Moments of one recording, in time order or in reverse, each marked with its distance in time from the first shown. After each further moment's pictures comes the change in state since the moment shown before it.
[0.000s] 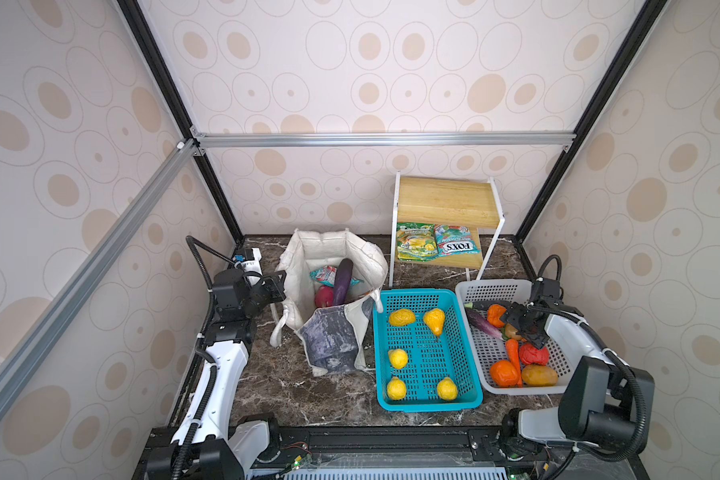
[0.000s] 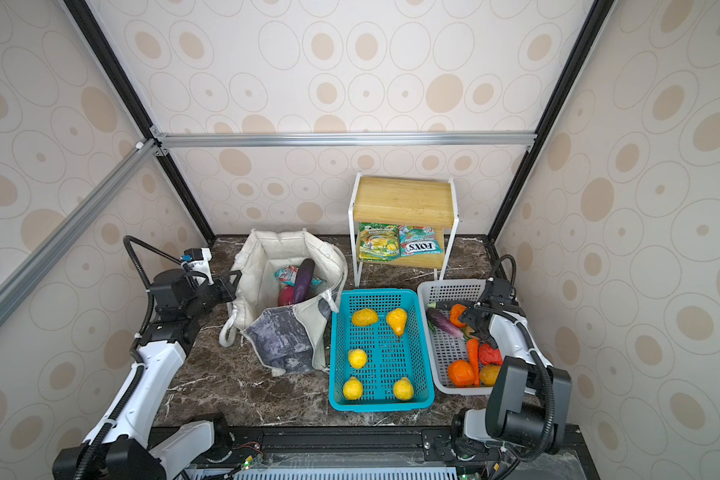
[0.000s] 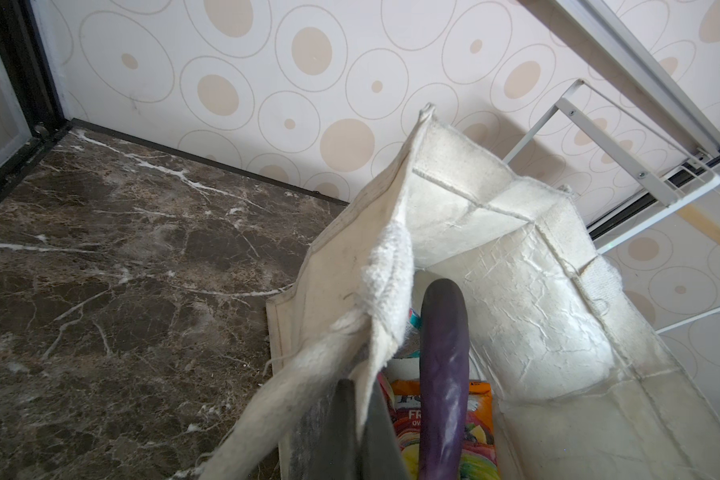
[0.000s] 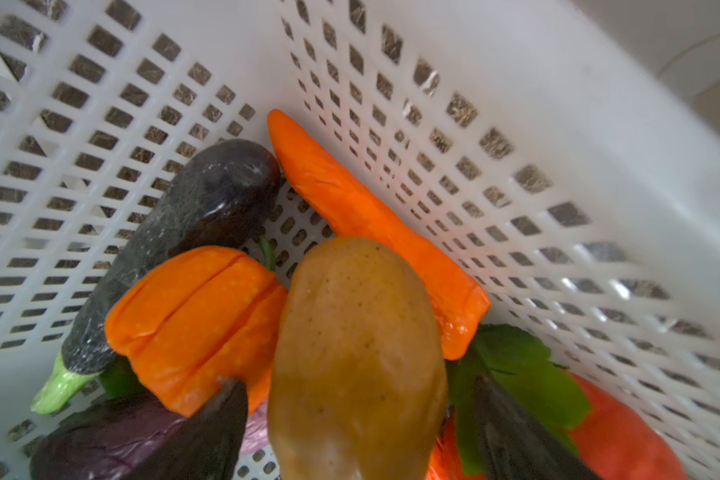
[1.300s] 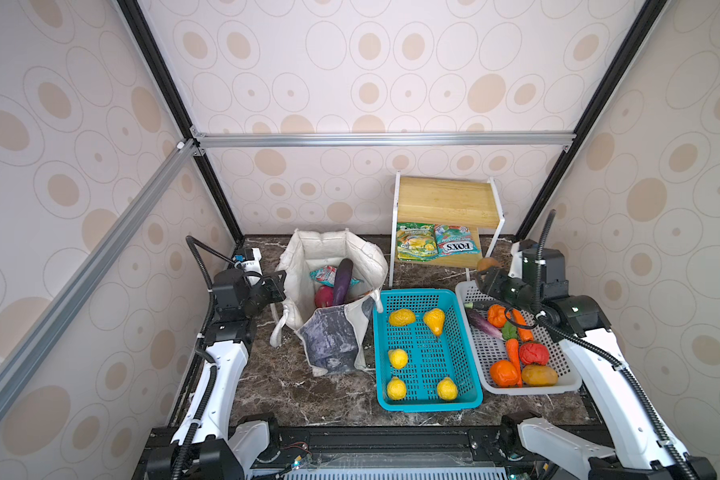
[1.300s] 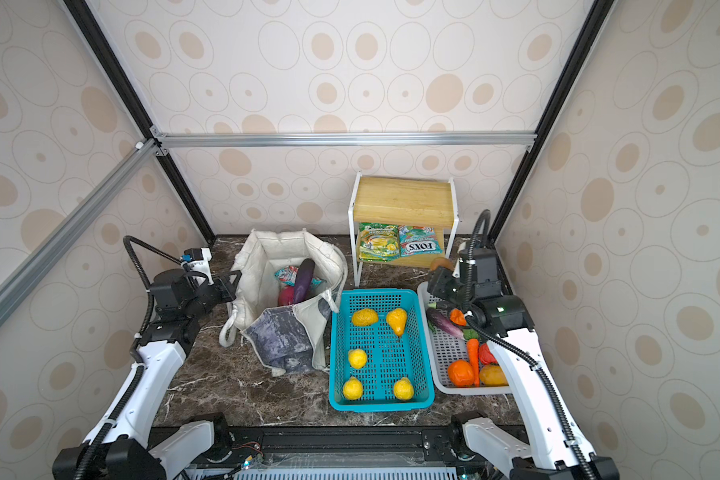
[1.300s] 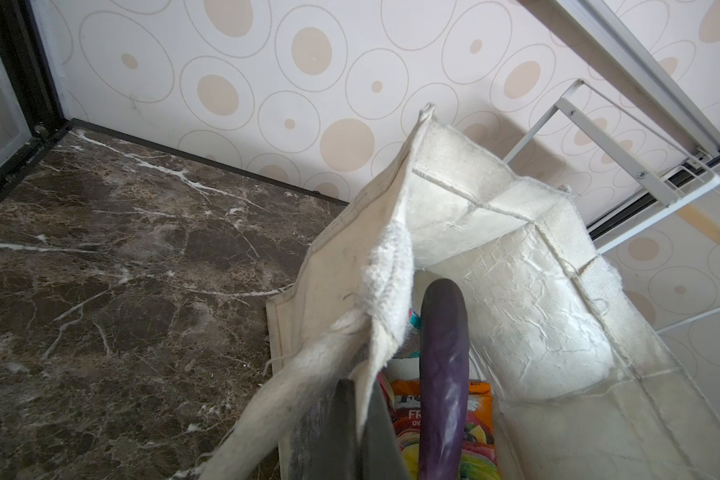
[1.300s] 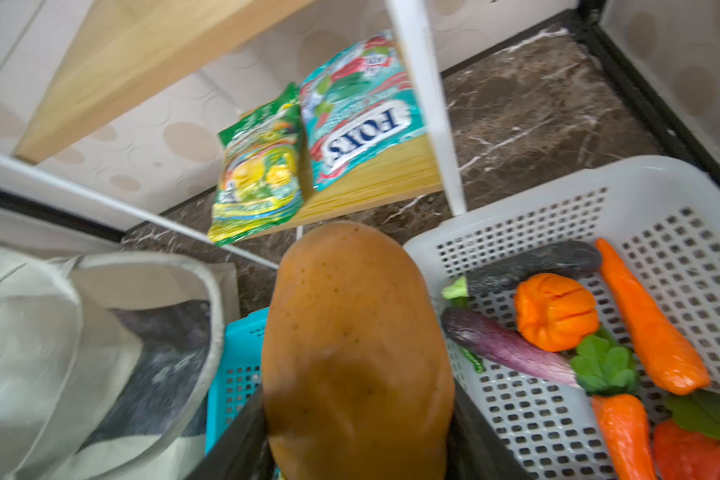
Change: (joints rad) left arm 0.000 0.000 0.000 0.000 0.002 0.000; right arm 0.574 -0.294 0.422 -0.205 -0.045 0.032
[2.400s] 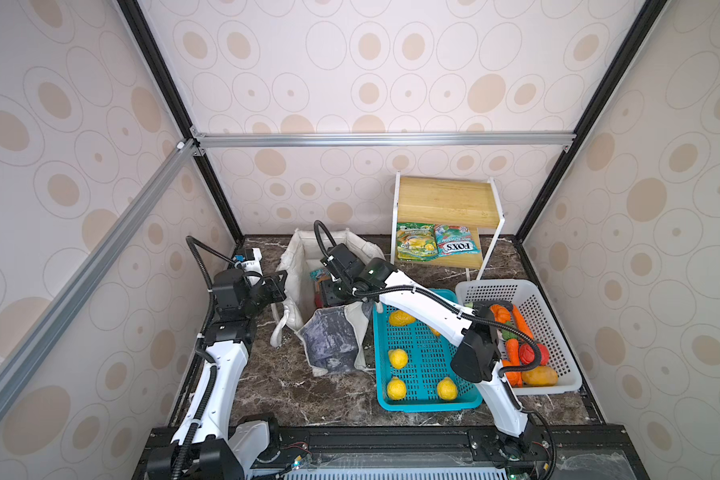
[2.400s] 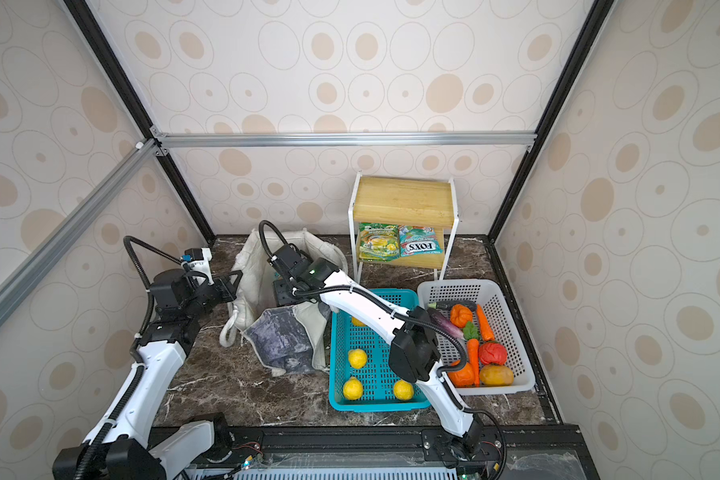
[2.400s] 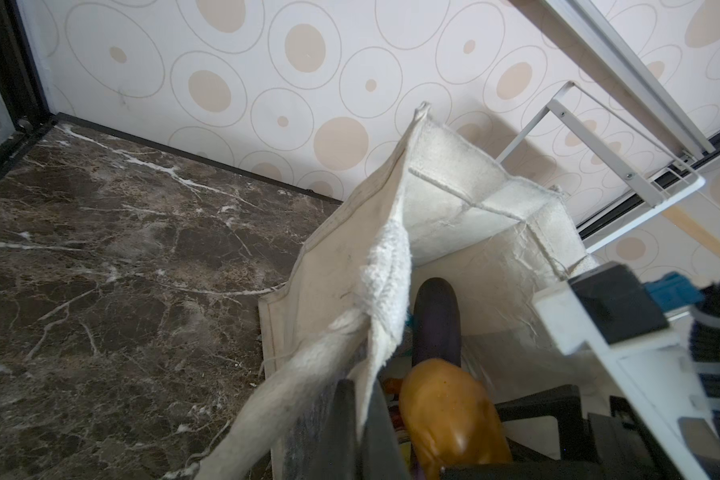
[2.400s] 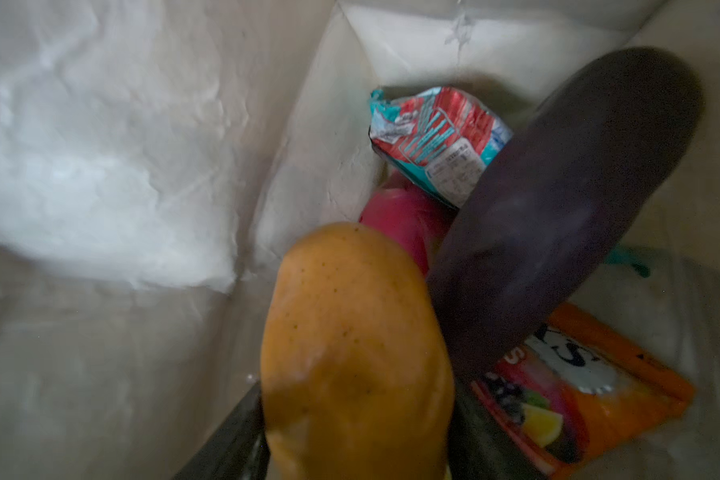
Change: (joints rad) left arm 0.000 0.000 -0.001 0.003 0.017 -0.014; right arm 0.663 1.145 0.975 -0.124 0.040 0.027
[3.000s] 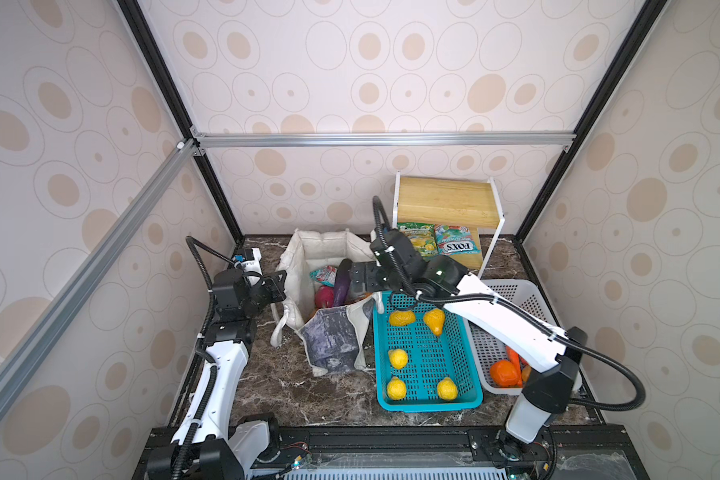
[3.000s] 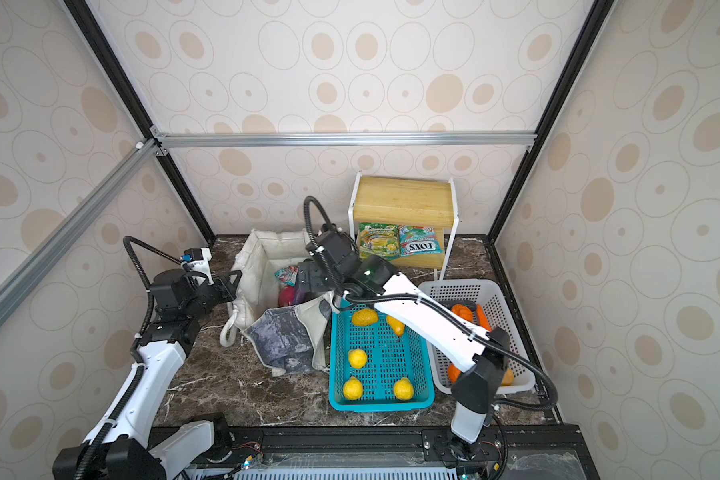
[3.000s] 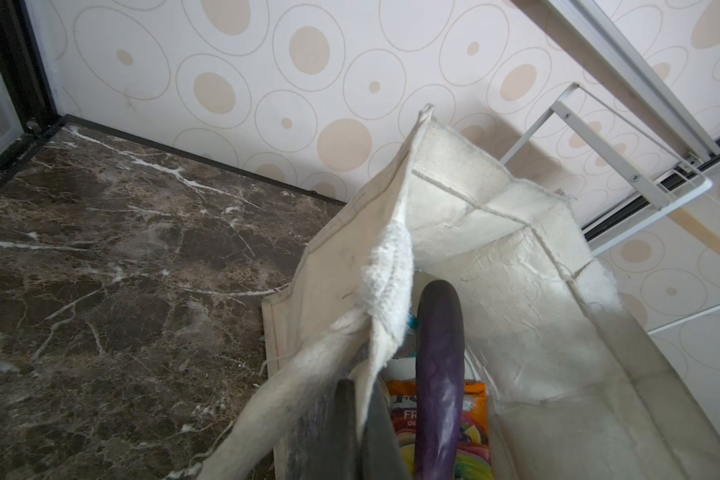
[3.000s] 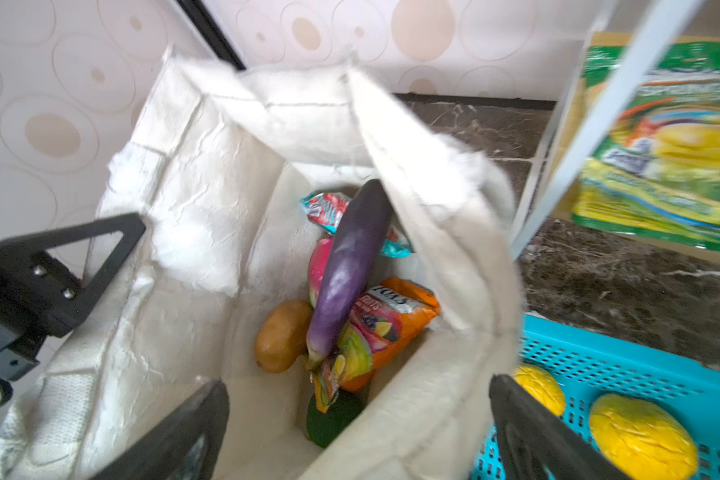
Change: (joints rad) left arm 0.000 0.000 -0.001 0.003 -0.011 0.000; right arm -0.079 -0.555 -0.439 0.132 0.191 0.022
